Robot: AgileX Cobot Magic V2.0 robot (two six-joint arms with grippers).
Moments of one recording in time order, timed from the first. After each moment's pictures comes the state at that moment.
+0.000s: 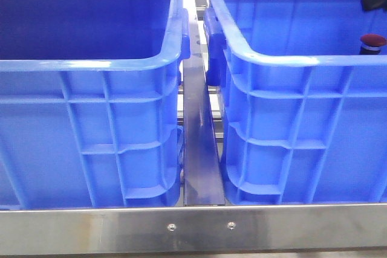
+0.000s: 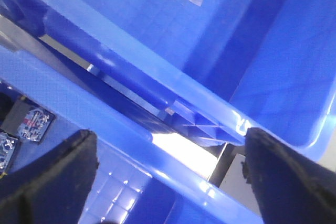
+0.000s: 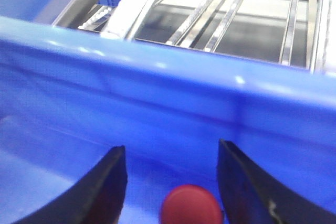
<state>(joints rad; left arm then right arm) -0.57 1.66 -1.65 -0.37 1.11 0.43 -0.34 1.73 -1.21 1.44 0.63 -1.67</state>
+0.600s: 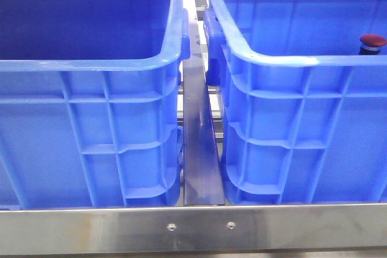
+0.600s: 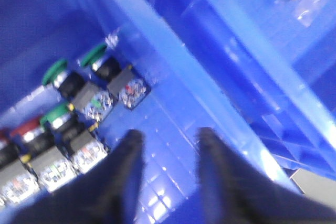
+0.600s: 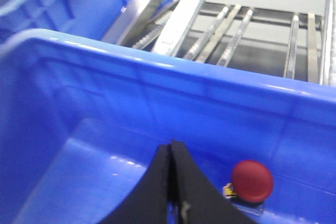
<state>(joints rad) -0.57 1.61 -1.60 -0.05 1.02 0.03 -0.34 1.34 -0.97 1.38 0.67 -1.55</state>
